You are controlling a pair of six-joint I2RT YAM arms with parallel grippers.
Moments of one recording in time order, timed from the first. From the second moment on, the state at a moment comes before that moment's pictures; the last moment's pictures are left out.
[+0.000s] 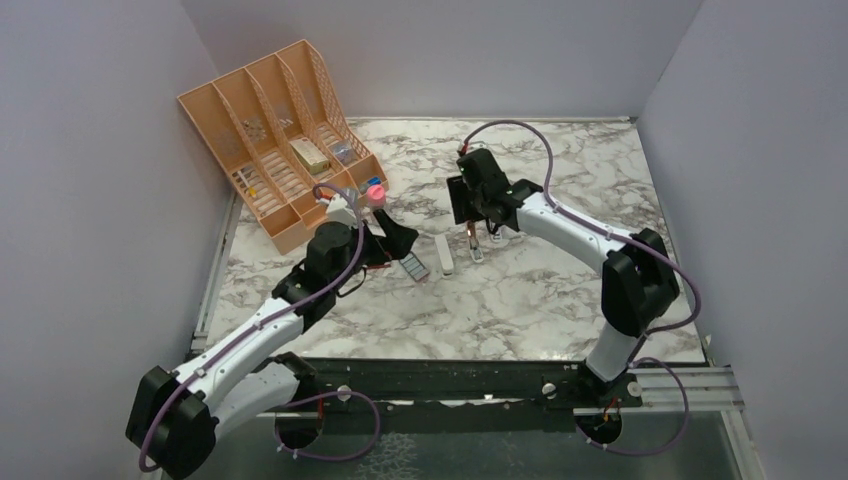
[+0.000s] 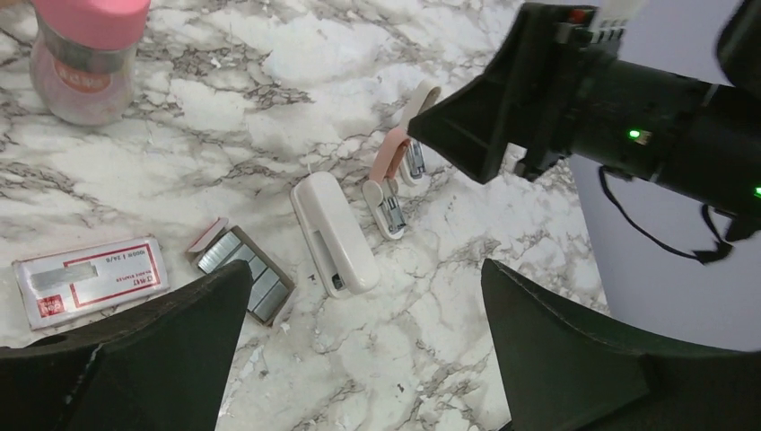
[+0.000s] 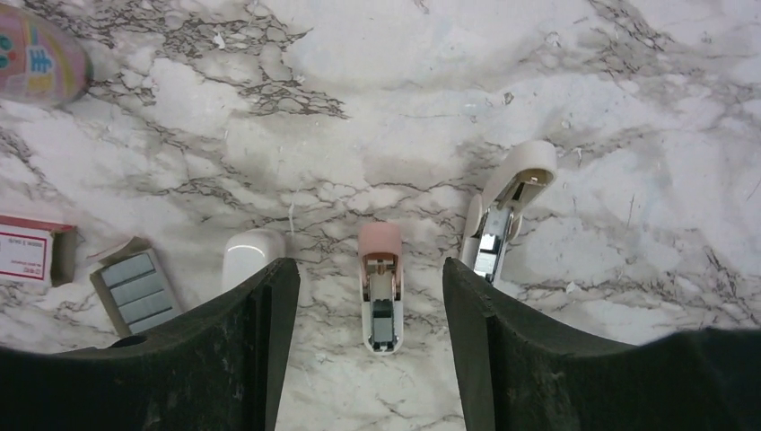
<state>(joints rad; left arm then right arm) -0.59 0.96 0.57 0.10 -0.03 -0.74 0.66 1.73 1.35 -0.44 0.29 0.27</state>
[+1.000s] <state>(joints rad) -0.59 0.92 0.53 0.10 -0.04 -0.72 0.58 1.94 1.45 -0.47 0.11 0.11</state>
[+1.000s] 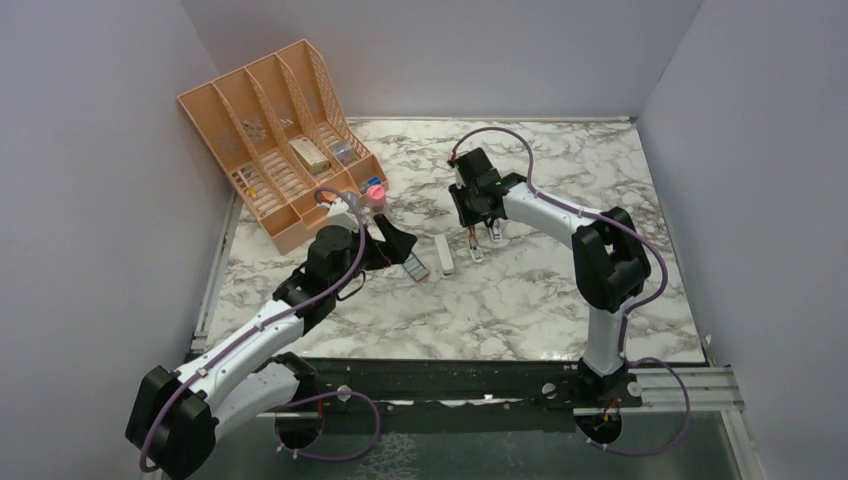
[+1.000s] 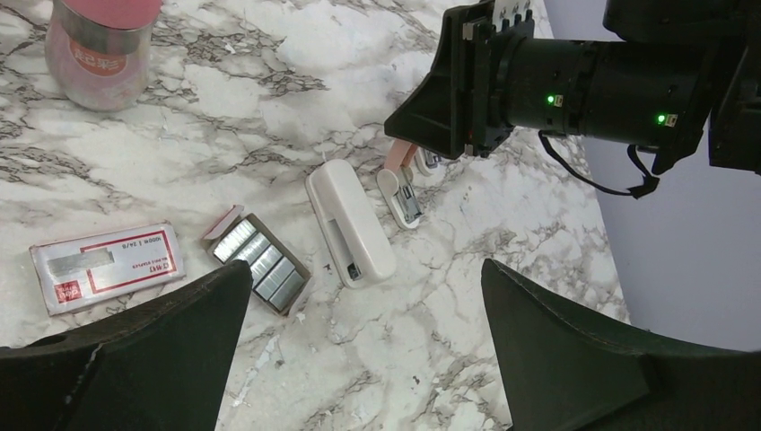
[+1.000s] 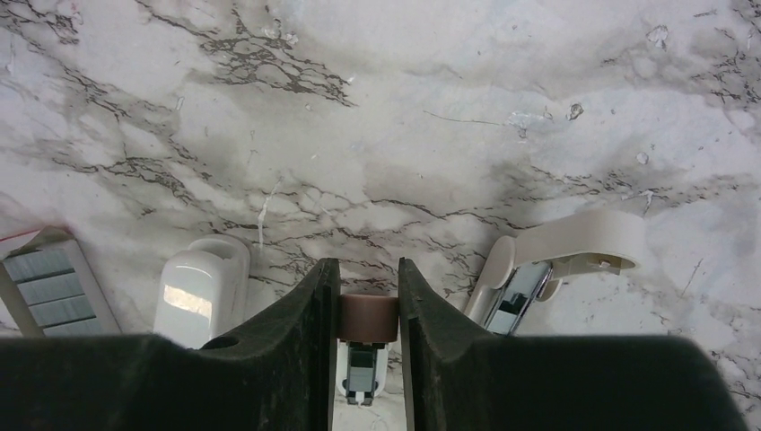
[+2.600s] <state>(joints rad) -0.58 1.64 0.96 0.18 0.27 -0.77 0.56 2.03 1.56 -0.53 0.20 0.25</state>
